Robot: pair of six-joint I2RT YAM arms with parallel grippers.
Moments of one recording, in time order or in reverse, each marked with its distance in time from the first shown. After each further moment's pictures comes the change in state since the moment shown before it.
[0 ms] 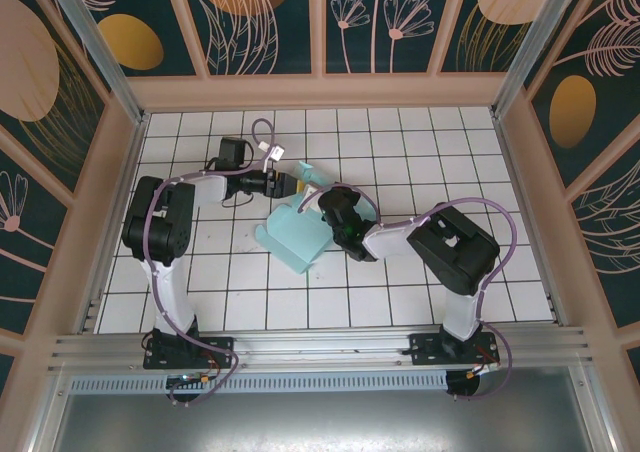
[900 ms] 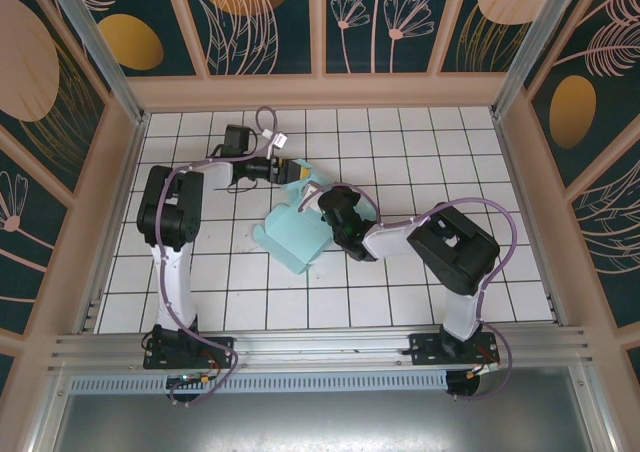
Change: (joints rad) left arm 0.006 0.170 0.230 -0.050 0.031 0.012; right arm 0.000 0.000 0.000 -0.011 -0.006 0.034
